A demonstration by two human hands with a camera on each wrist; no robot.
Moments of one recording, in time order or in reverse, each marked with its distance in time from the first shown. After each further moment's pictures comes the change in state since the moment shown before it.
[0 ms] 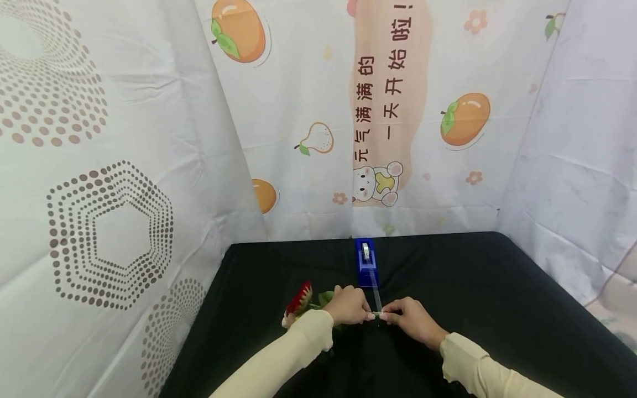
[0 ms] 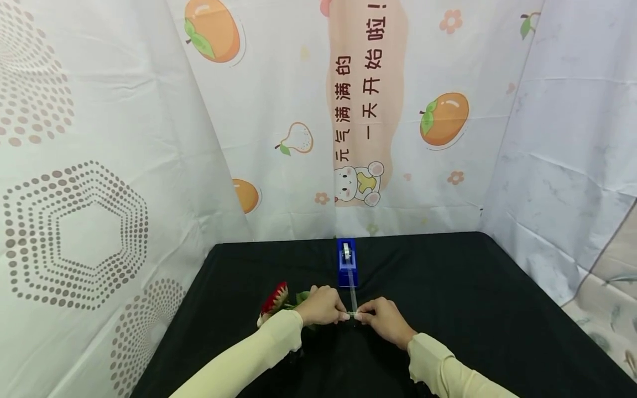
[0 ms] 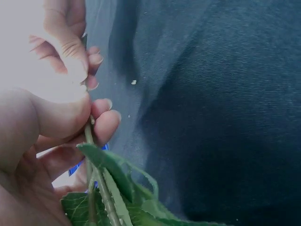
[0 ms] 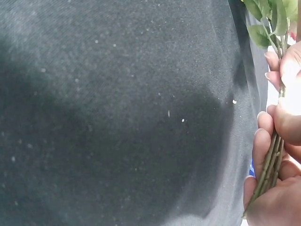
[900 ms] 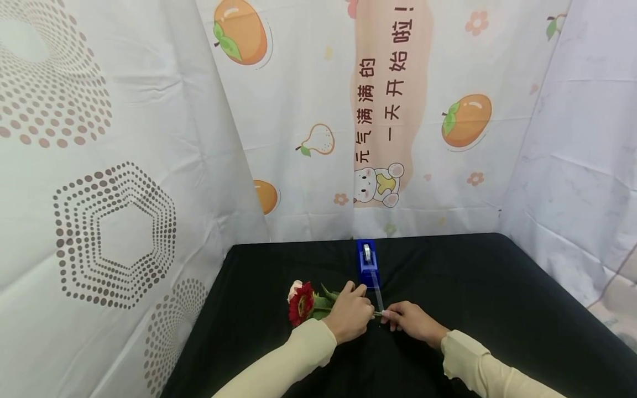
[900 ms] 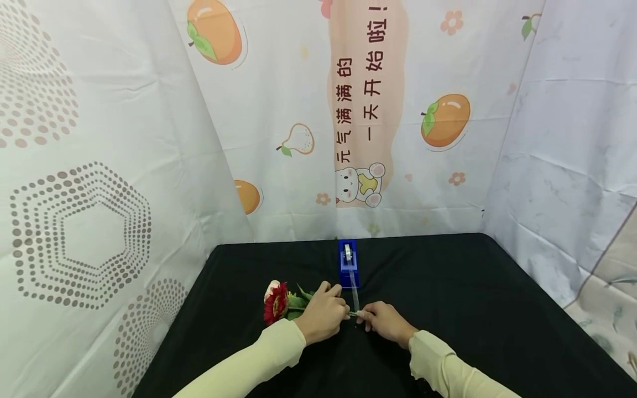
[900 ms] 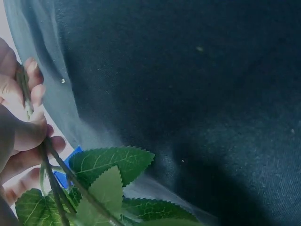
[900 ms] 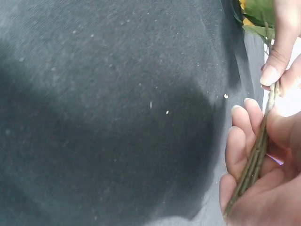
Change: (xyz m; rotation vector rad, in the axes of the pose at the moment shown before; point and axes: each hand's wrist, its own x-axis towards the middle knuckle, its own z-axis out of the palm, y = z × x) left_hand -0.004 -0.008 0.026 0.759 0.391 0.409; right_hand 0.002 -0.004 -0.001 0.076 -0.113 0.137
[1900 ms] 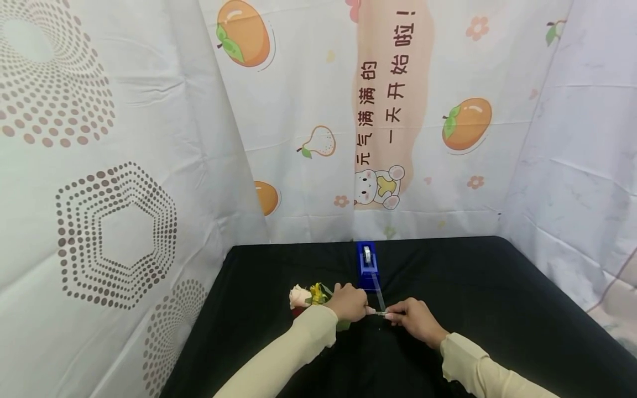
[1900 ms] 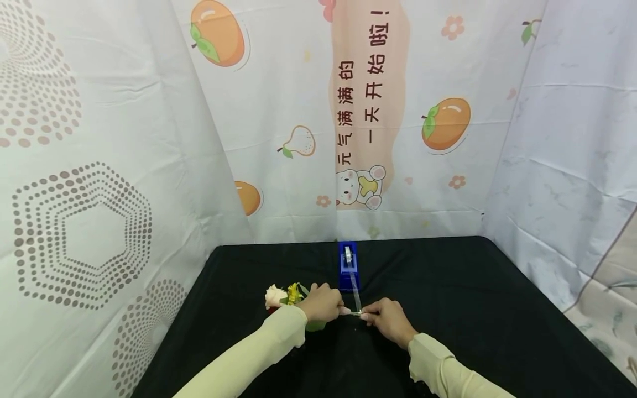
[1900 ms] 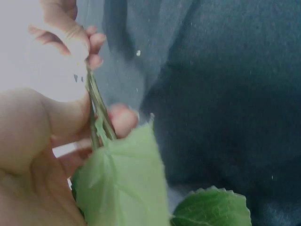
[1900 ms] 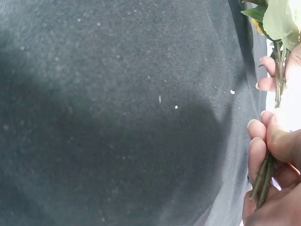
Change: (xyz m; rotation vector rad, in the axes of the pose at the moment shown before) left_hand 0.020 -0.020 -0.022 -0.614 -0.459 -0.401; right_hand 0.002 0.006 -0.001 -0.162 0.229 -0.111
